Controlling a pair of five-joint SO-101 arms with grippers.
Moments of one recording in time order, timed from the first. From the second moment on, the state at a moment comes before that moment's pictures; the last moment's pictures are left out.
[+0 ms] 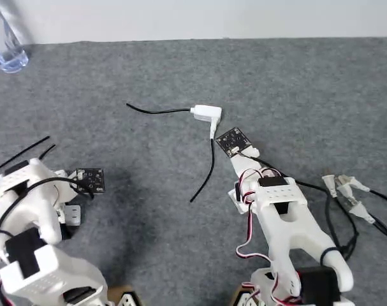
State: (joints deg) left arm -33.8 7.0 36.9 62.3 -104.0; right arm -8.8 -17.0 57.9 37.9 24.7
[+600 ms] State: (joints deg) left arm -32.4 -5.3 30.5 85.8 -103.9; right arm -8.8 -17.0 57.9 37.4 24.7
